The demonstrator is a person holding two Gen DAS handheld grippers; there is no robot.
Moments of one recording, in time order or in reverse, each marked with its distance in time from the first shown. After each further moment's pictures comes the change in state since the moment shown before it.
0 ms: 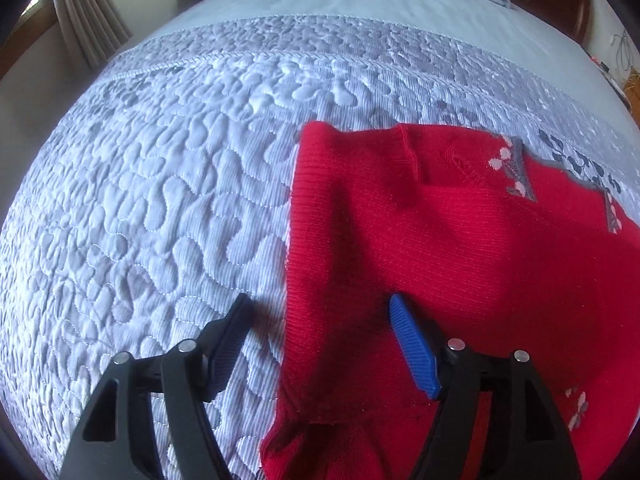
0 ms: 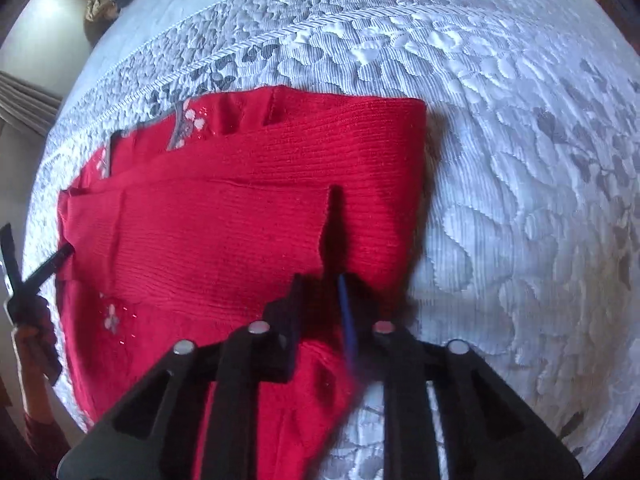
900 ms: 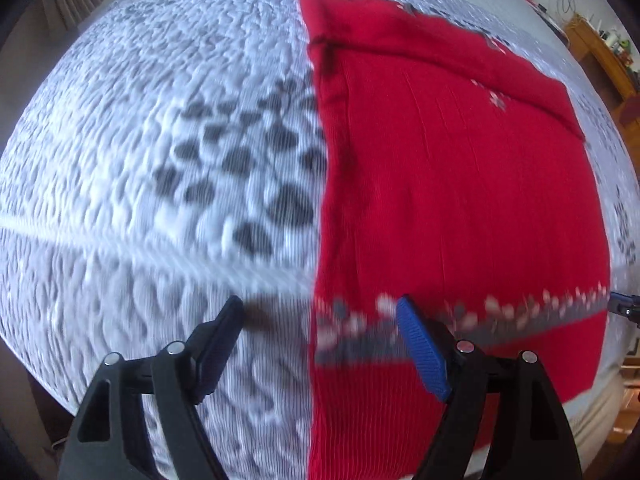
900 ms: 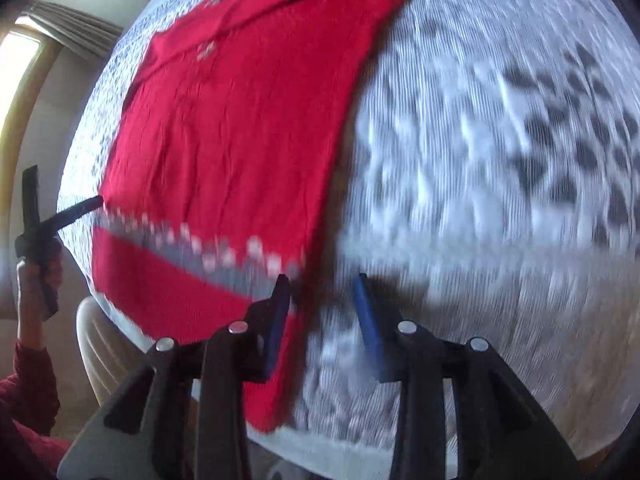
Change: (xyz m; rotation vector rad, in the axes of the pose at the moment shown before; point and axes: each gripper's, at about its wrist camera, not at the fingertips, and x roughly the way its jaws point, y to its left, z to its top) left arm -0.122 0.066 -0.224 0.140 0.174 -0.196; right arm -0.070 0.029 -0.295 -0.075 0.123 0.168
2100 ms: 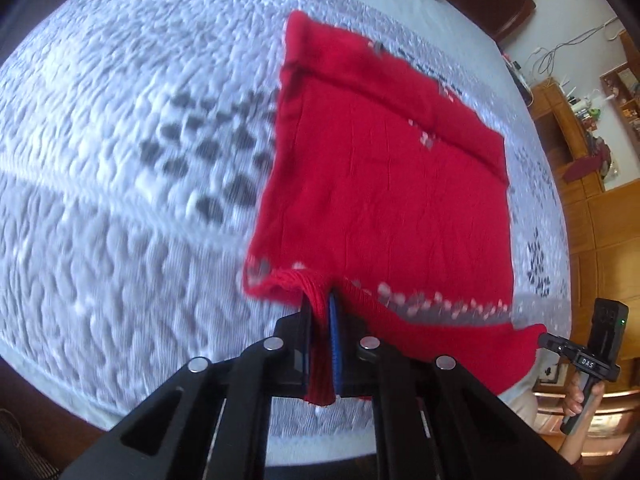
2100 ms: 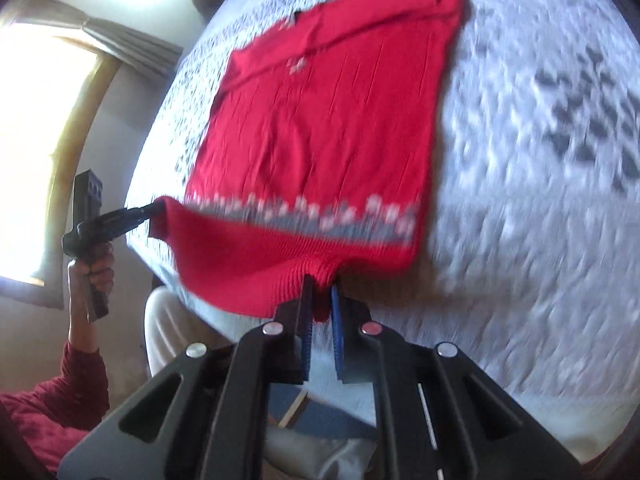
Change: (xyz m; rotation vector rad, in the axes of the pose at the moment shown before) left arm -0.045 0.026 -0.019 -0.159 -0.045 -0.304; right arm -0.052 0.026 -0.004 -0.019 -0.113 0.228
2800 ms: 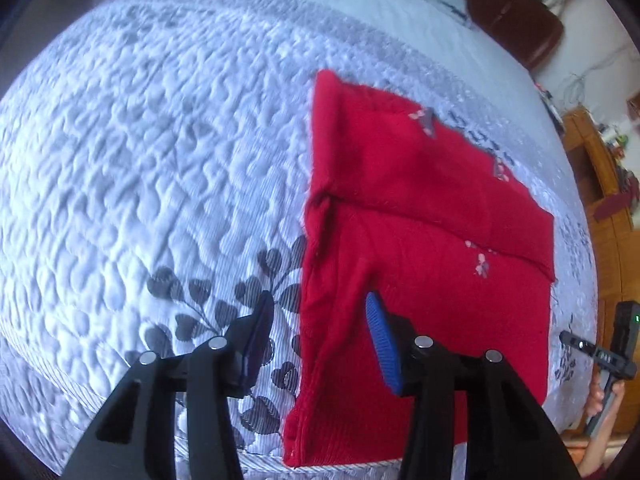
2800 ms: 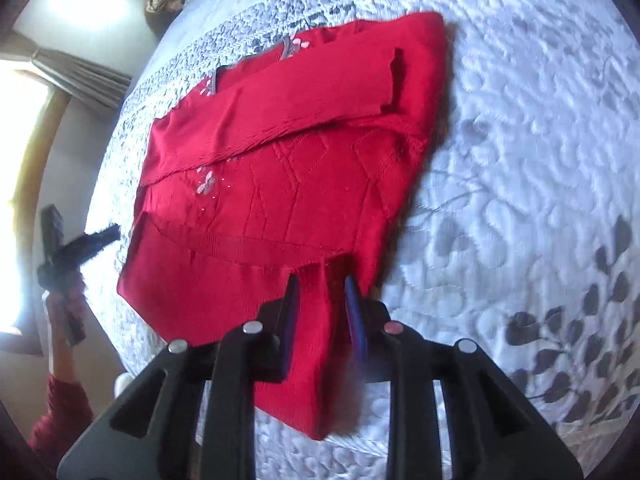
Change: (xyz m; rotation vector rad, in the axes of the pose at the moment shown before) left arm 0.050 0.004 0.136 0.005 -0.092 0.099; right arm 0.038 -0.057 0.156 0.015 -0.013 -0.146
